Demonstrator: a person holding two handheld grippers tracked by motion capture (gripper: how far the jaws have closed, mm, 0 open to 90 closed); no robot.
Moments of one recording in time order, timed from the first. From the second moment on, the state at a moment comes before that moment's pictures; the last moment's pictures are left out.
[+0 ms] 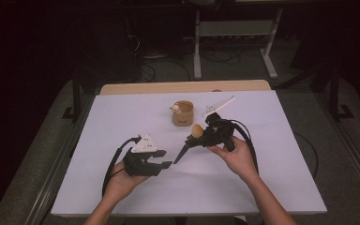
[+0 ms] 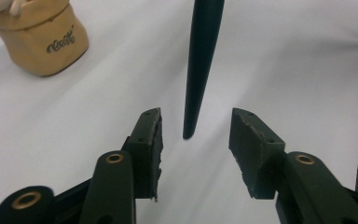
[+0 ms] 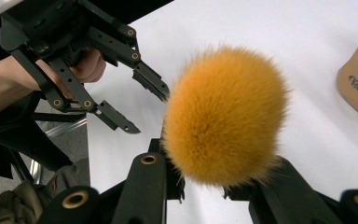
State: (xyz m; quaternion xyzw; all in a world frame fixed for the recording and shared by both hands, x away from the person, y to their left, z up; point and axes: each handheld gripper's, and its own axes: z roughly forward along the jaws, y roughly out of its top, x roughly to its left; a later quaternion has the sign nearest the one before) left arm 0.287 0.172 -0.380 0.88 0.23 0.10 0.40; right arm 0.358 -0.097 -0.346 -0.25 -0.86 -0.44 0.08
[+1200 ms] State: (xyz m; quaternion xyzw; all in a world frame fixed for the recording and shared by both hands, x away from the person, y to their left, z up) left arm 0.279 0.212 -0.401 0.86 0.29 0.11 0.40; right arm 0.393 -0.106 -0.313 -0.26 -0.87 -0.42 0.04
